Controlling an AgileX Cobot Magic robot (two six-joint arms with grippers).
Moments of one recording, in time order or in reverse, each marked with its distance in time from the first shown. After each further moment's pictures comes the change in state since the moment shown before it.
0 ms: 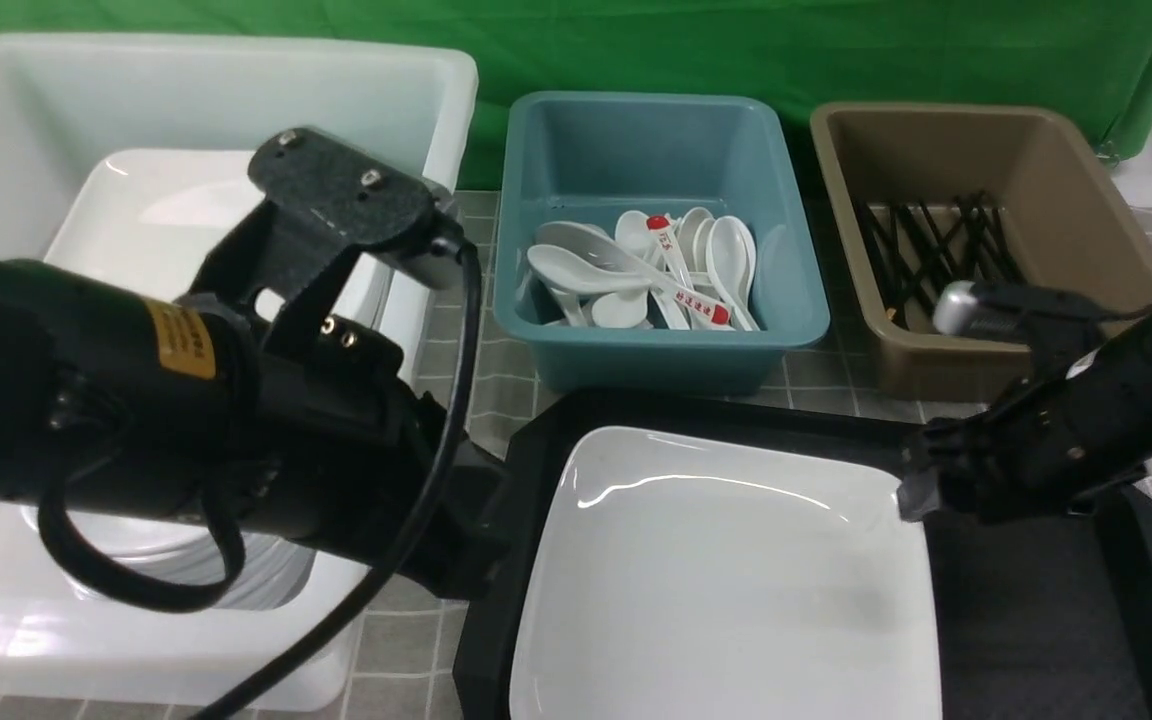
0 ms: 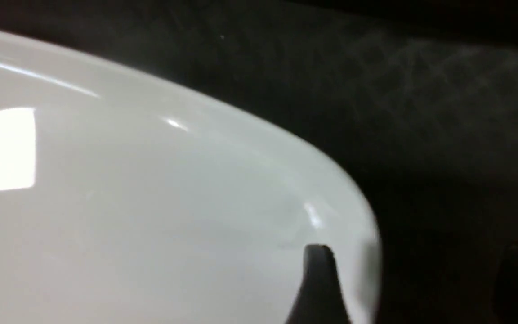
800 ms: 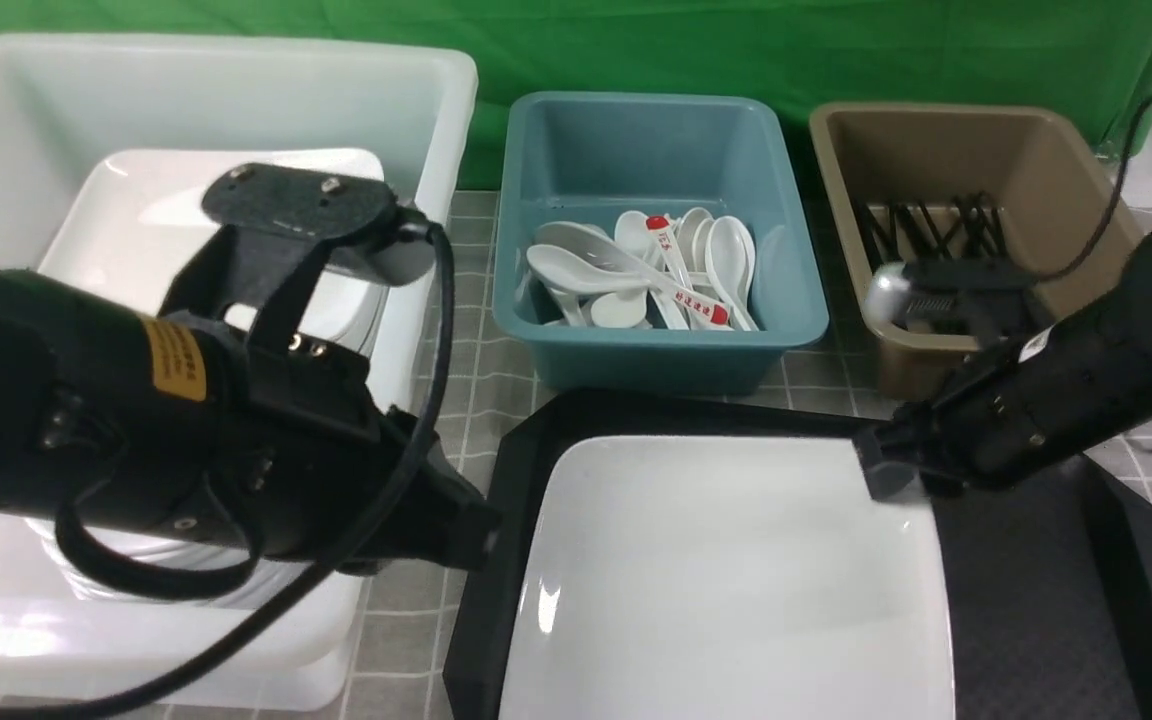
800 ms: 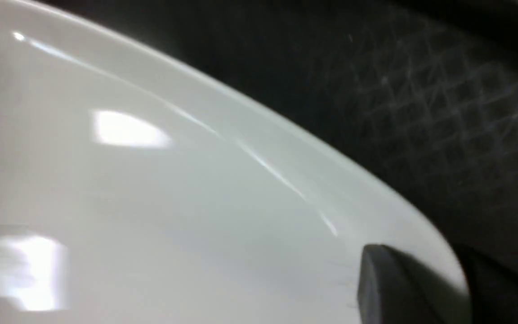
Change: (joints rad) right arm 0.090 -0.141 -0.026 0.009 0.058 -0.078; left arm -0.001 0.000 0.000 0.110 0.056 -0.315
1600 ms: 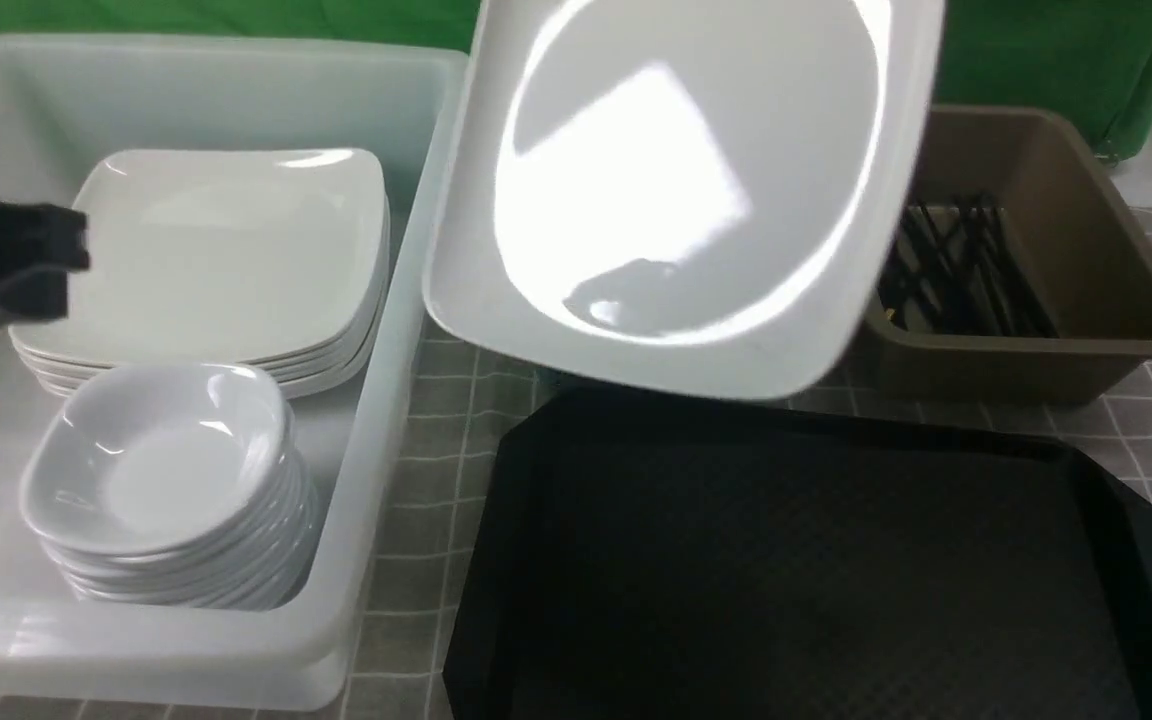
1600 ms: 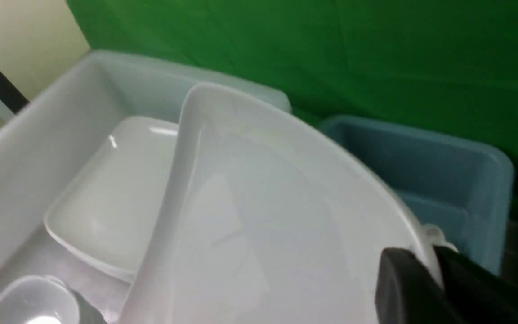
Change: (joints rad) right arm 0.085 -0.076 -0.648 0.119 0.018 -0.005; left arm 0.668 -0.113 -0.052 -0.017 0.028 0.089
